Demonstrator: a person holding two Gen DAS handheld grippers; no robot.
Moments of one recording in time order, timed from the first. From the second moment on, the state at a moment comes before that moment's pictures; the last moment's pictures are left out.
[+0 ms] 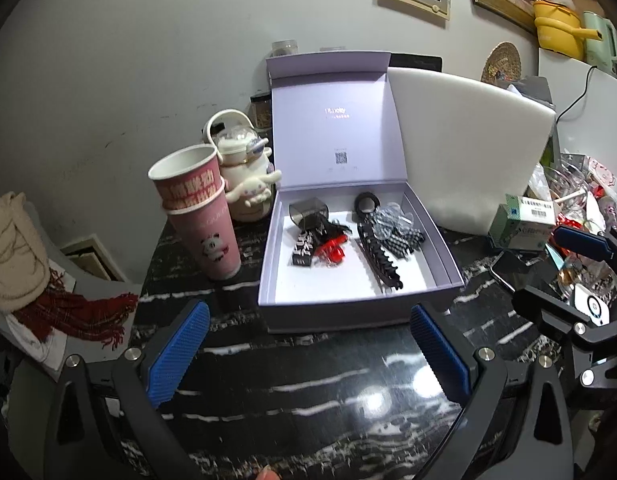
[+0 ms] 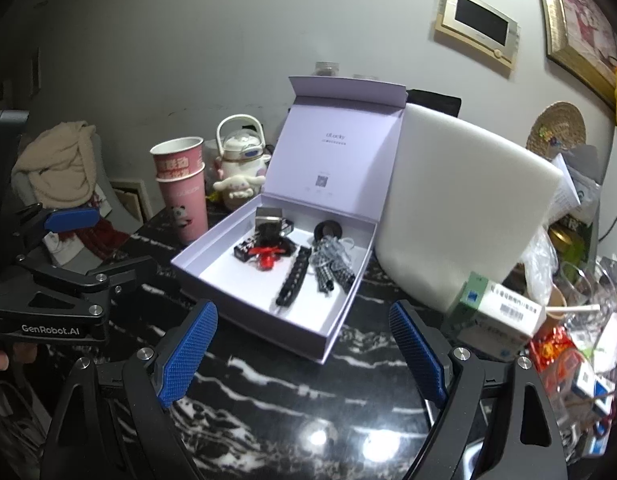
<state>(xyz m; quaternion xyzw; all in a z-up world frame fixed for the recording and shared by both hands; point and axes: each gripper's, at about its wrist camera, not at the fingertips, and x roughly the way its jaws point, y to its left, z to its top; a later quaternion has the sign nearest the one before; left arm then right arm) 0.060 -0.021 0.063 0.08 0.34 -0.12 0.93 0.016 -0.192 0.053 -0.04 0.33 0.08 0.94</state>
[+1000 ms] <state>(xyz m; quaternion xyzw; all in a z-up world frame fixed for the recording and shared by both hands) 0.012 -0.012 0.067 0.11 0.32 -0.10 0.93 -0.035 -0.174 0.053 -0.04 0.32 0.08 0.94</state>
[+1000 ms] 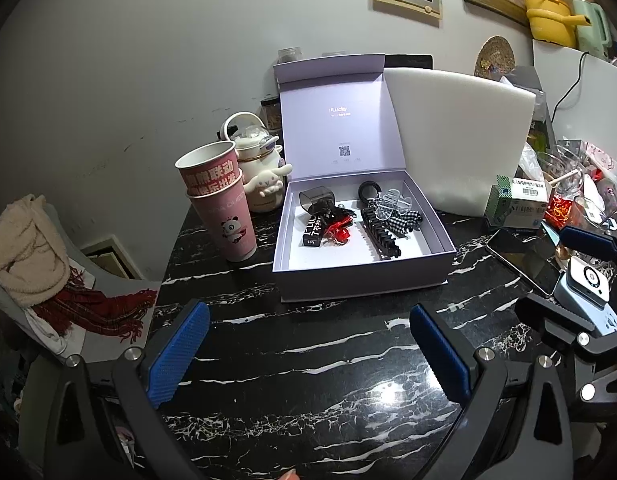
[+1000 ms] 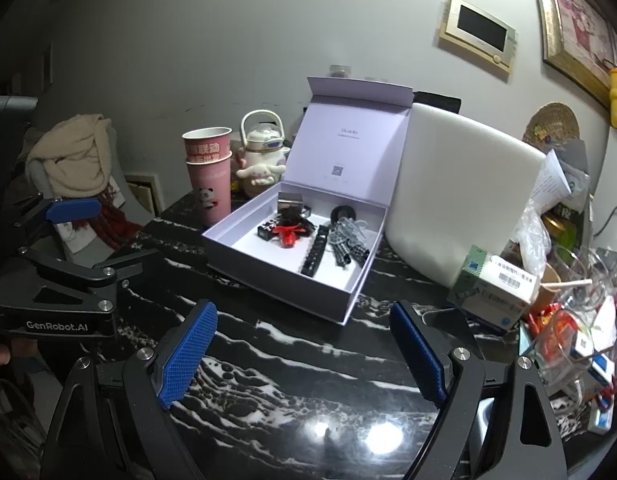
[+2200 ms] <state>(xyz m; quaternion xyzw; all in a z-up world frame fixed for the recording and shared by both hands) 0.014 -0.012 0.060 0.11 0.34 -0.11 0.93 -0.037 -0.175 0.053 -0.04 0.33 0.08 0.94</state>
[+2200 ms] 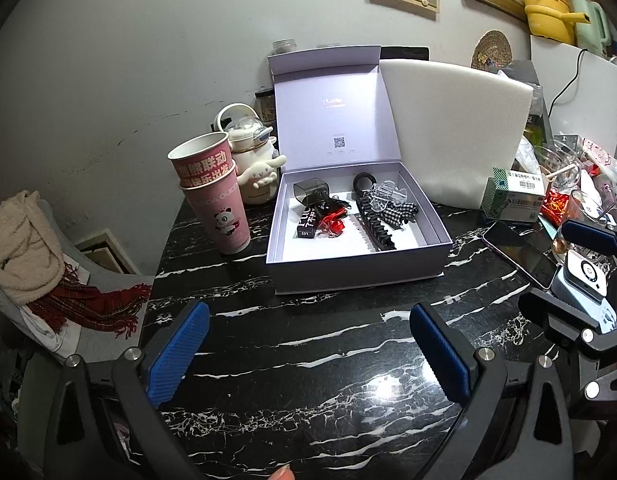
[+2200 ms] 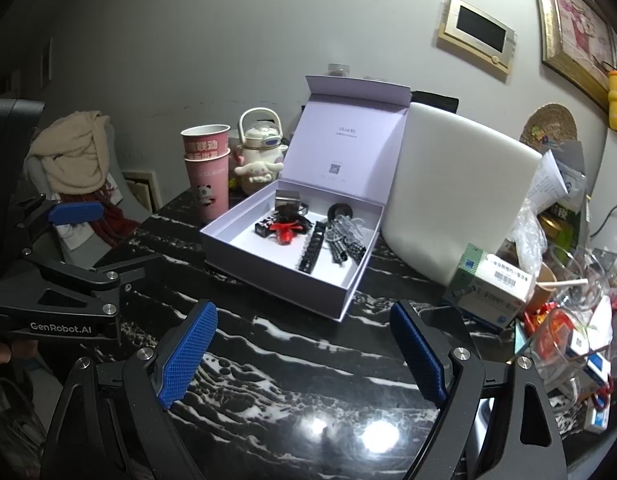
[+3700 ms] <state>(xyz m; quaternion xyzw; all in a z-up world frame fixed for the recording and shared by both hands) 0.014 -0.010 0.055 0.11 0.35 -0.11 0.92 -0.033 -0.176 0.046 -0.06 0.34 0.08 0.94</state>
